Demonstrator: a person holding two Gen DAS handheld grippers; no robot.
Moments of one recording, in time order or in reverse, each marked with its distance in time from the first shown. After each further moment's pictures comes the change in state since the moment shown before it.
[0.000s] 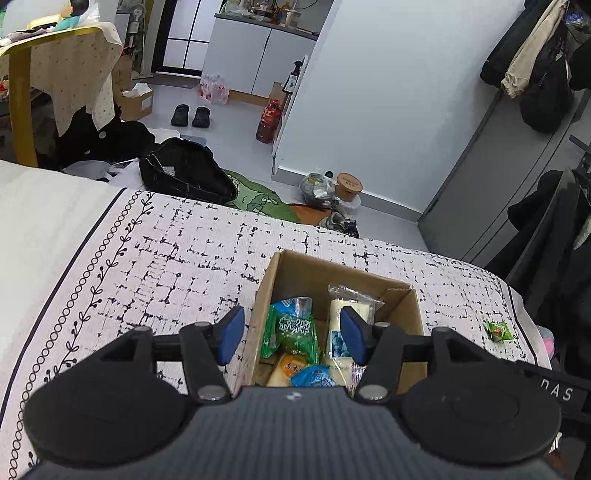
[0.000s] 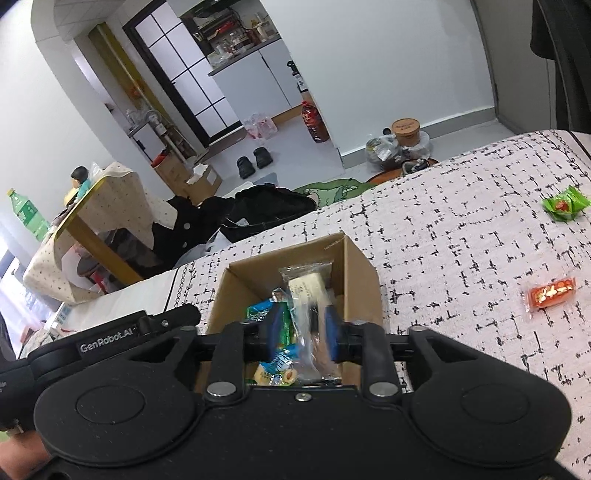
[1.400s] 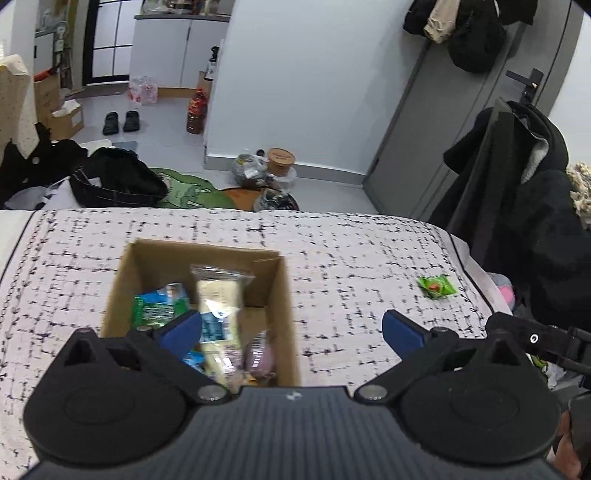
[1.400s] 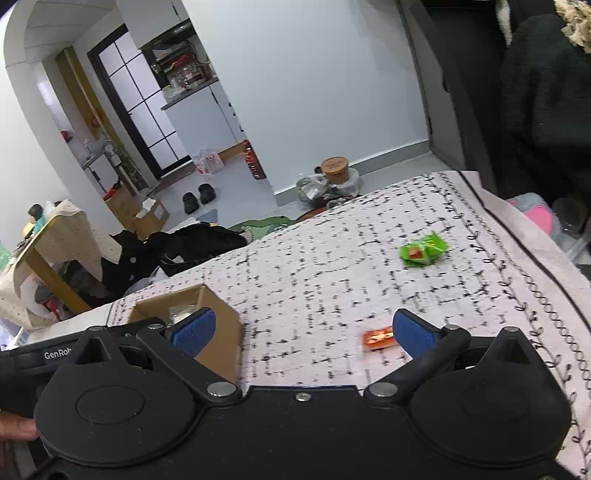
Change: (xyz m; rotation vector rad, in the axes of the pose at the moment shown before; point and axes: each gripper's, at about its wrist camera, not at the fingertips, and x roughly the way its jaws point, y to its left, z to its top) left arm 0.017 -0.114 -0.018 0.188 0.068 -0.123; right arm -0.081 -0.111 0.024 0.004 -0.103 -0.155
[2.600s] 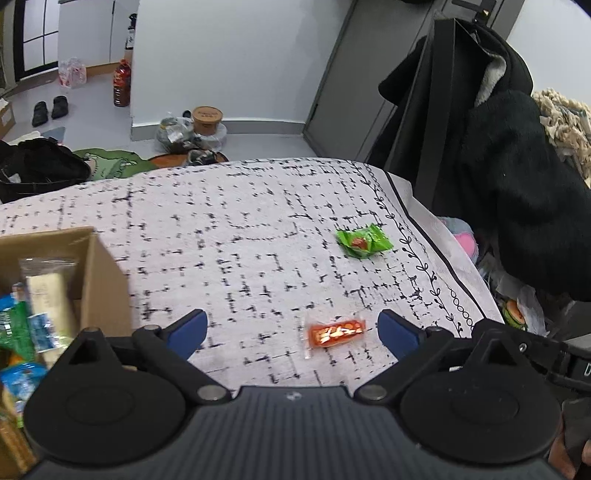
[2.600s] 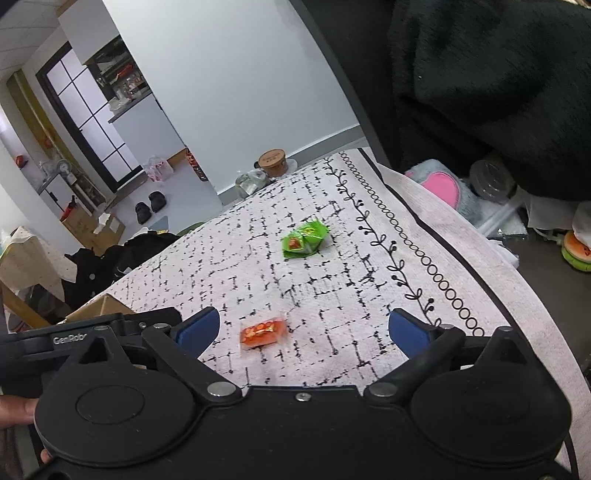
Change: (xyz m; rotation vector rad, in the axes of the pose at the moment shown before) left arm 0.090 -0.104 -0.011 0.118 0.152 -0.127; right arm 0.003 -0.111 -0.005 0.116 0.029 -0.097
